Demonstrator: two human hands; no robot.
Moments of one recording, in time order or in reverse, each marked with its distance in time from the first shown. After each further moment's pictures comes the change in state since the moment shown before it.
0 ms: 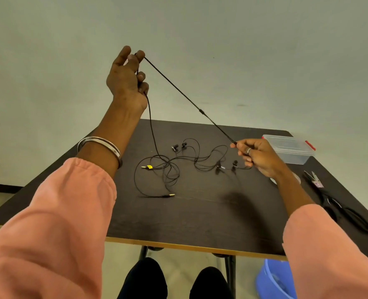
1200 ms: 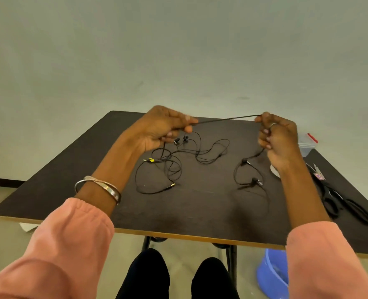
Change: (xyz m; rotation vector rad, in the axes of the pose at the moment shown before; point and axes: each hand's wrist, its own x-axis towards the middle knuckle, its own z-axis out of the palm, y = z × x) left_hand -0.052 -0.044 -0.045 0.804 -0.649 -0.355; right_hand -0.035 -0.058 0.011 0.422 0.354 -0.129
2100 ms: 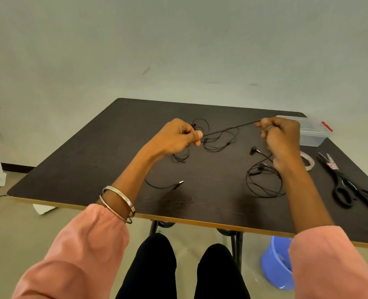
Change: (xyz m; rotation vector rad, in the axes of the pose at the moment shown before) left_hand -0.014 -0.048 0.018 0.481 -0.010 0.102; right_hand -0.028 0.020 0.016 -0.552 0.161 -0.052
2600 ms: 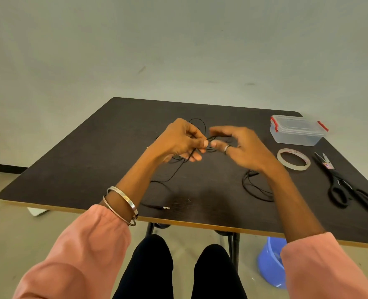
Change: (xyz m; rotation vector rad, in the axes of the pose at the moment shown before) left_hand 0.008 0.005 0.014 -0.217 -0.073 -0.078; right_hand -0.026 -0.022 0.021 -0.406 -0.620 -0.387
